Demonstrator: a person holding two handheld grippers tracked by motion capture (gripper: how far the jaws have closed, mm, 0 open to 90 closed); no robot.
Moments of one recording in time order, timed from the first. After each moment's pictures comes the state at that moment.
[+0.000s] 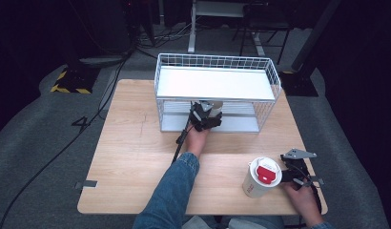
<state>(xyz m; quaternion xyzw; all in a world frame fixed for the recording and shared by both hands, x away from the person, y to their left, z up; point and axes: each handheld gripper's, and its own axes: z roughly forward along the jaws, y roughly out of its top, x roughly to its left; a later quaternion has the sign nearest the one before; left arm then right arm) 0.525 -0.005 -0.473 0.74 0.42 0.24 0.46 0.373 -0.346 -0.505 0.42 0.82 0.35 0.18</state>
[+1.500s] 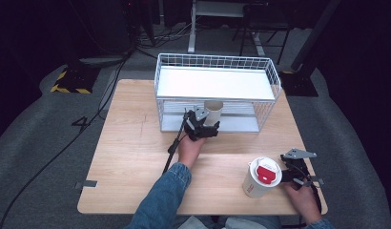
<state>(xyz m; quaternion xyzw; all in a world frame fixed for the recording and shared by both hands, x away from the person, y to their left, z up) 0.473 0.022 -0.460 0.75 0.40 0.22 0.48 0.373 -0.346 -0.505 0.42 0.82 0.35 0.18</state>
